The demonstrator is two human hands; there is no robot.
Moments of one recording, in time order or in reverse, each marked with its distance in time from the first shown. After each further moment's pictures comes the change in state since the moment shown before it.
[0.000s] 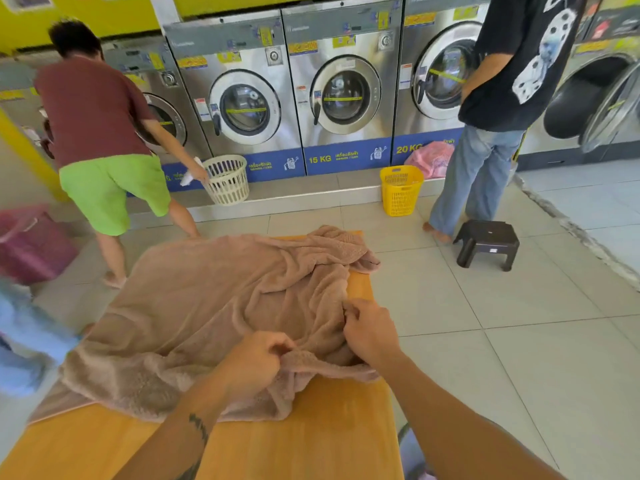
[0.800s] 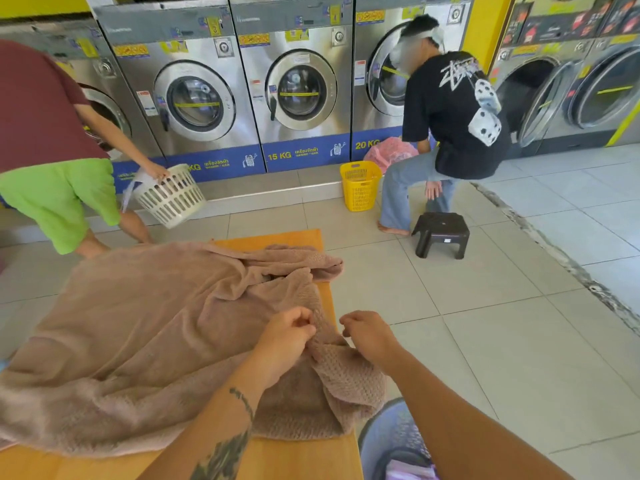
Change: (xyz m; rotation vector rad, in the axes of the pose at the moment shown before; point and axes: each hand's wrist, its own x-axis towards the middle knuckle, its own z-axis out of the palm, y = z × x) left_hand 0.064 0.077 0.068 -0.436 0.062 -0.019; right_hand 0.013 0.063 -0.046 0.196 -0.149 0.321
